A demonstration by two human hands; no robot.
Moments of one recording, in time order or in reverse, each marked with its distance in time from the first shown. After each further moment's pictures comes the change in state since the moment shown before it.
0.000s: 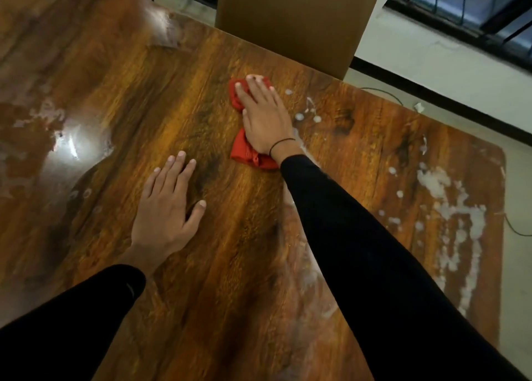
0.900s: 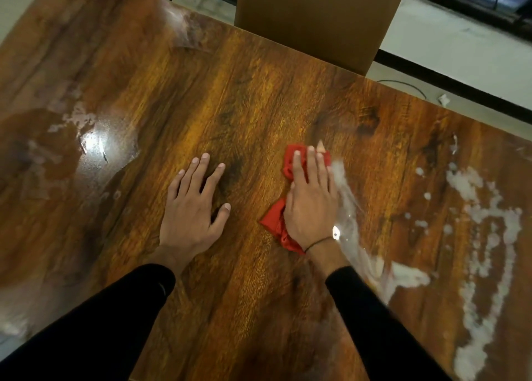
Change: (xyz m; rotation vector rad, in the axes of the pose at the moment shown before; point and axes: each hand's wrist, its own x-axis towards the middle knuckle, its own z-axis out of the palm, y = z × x) left_hand 0.002 0.002 -0.004 -0.001 0.024 0.015; right_hand -0.160 -0.037 0.032 -0.006 0.121 0.374
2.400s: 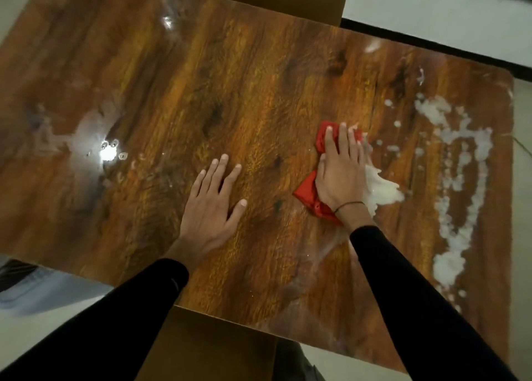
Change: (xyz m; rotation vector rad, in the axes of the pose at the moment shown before) left_hand -0.117 0.074 0.017 0.005 -0.107 0.108; right_hand -0.090 0.097 -0.019 0.044 -0.011 0.100
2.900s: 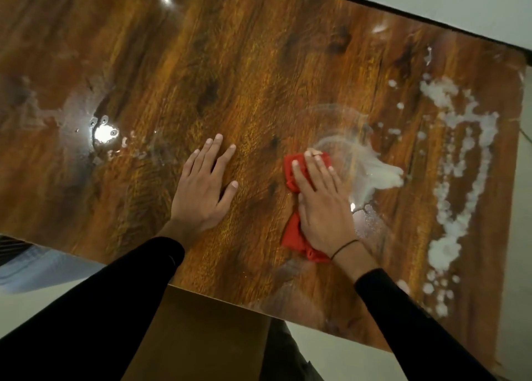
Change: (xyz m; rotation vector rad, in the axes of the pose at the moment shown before) left_hand -0.001 0.004 -0.005 -0.028 0.033 0.001; right_hand -0.097 -0.002 0.006 -0.007 -0.077 -0.309
